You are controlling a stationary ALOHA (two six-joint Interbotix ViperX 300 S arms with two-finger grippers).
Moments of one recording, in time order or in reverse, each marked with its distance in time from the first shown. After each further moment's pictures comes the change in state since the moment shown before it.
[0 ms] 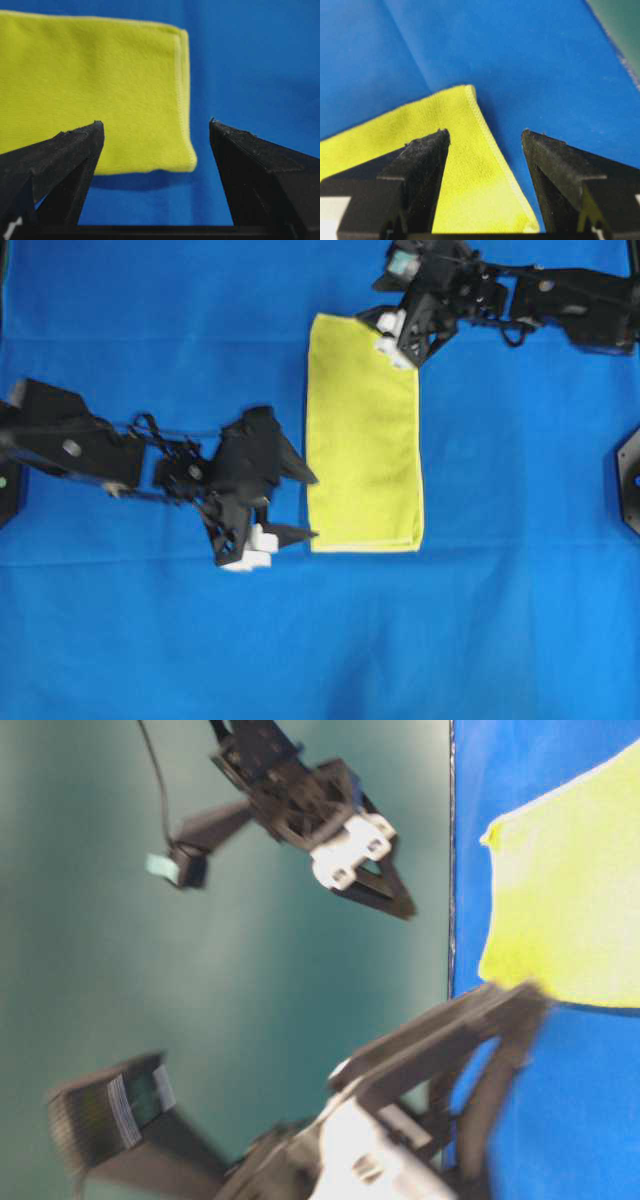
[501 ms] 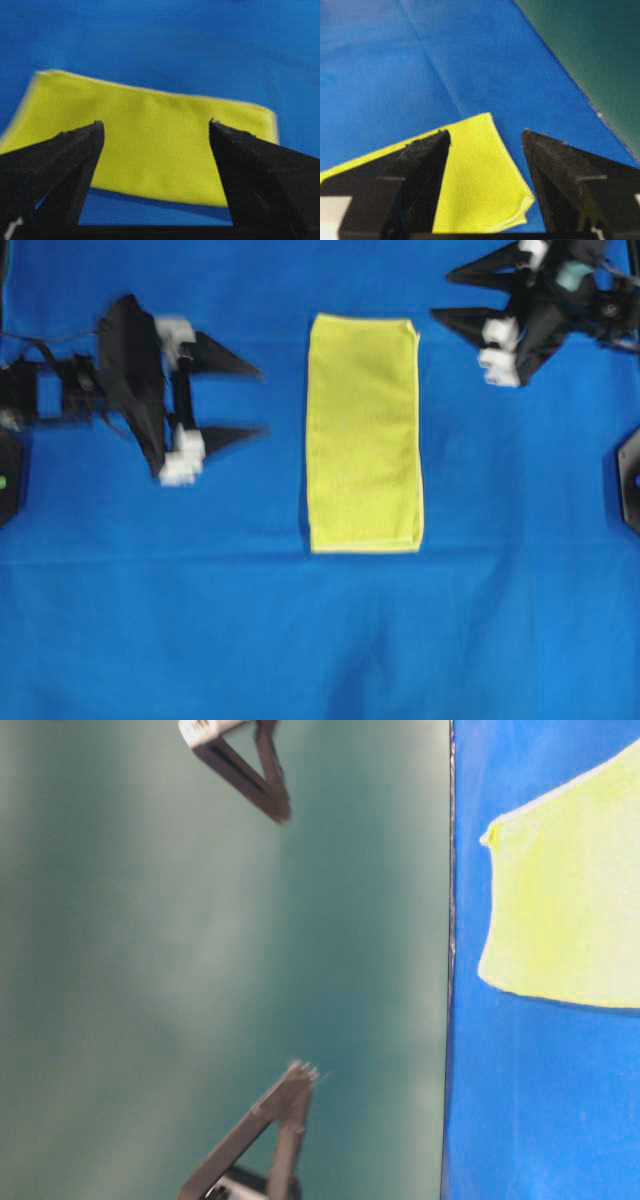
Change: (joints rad) left arm 0.219 -0.313 0.235 0.000 -0.222 0.103; right arm 0.017 -0.477 0.290 0.002 -0.095 0.003
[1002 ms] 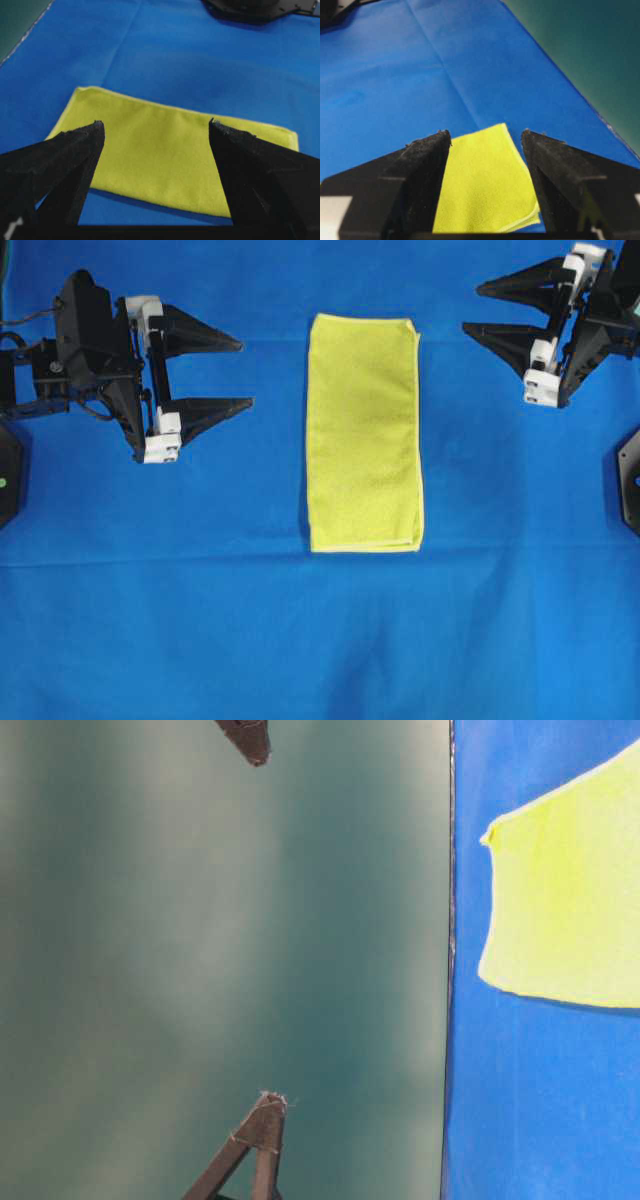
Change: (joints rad) left arm 0.041 -0.043 0.061 0.002 -0.086 0.002; right arm 0.003 -0.115 0.121 0.009 -0.117 0.005
